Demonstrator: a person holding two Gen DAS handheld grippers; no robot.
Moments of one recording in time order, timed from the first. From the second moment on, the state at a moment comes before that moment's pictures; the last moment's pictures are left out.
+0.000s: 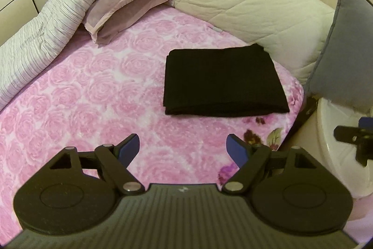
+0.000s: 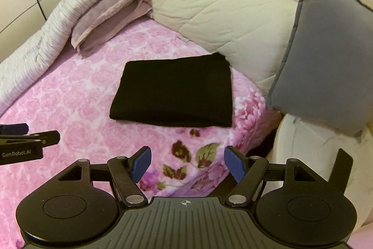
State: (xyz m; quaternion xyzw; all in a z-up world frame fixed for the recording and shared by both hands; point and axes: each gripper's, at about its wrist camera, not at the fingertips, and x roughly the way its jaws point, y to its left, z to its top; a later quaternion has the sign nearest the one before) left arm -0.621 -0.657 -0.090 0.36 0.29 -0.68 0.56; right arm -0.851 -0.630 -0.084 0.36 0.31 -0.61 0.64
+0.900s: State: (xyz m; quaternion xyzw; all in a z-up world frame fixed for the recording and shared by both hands) left arm -0.637 -0.653 -0.090 0.36 0.28 -0.67 0.58; right arm -0.855 -0.637 -0.090 0.38 0.31 -0.58 0.65
